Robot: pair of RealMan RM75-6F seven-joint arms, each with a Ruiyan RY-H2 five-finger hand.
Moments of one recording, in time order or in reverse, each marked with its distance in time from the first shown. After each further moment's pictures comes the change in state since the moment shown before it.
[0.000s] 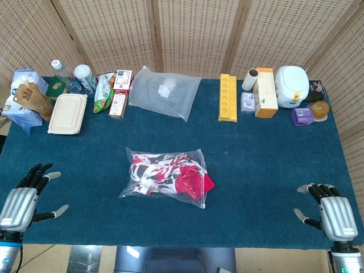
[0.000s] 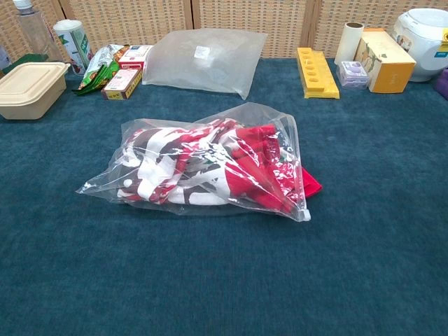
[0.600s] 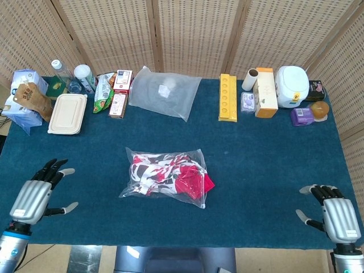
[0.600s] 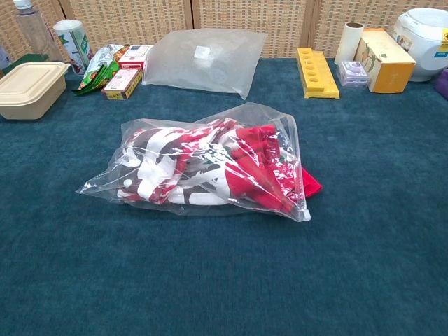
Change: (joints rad) left arm -0.086 0.032 -0.028 -0.035 0.012 -0.110 0.049; right arm -0.012 0.003 -0.005 0.012 -0.010 0.019 0.020
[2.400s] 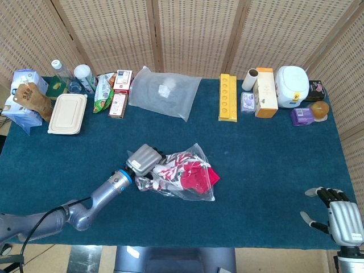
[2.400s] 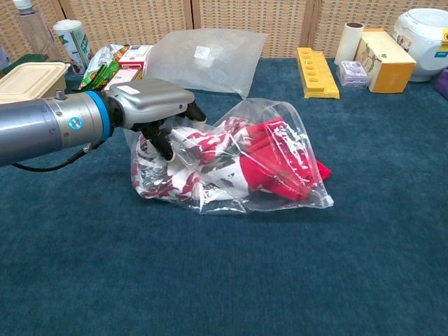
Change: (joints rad) left arm -0.747 -0.616 -0.114 0.696 -0.191 -0.549 0.088; right arm -0.025 -0.002 0.005 0.008 0.029 0.005 0.027
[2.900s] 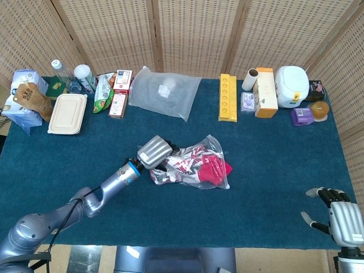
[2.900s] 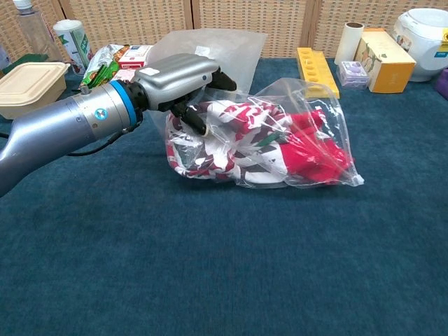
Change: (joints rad) left arm -0.073 -0.242 0.060 0.516 0.315 0.313 -0.575; right arm -0.007 0.010 -0.001 -0.028 0.006 0.000 -0.021
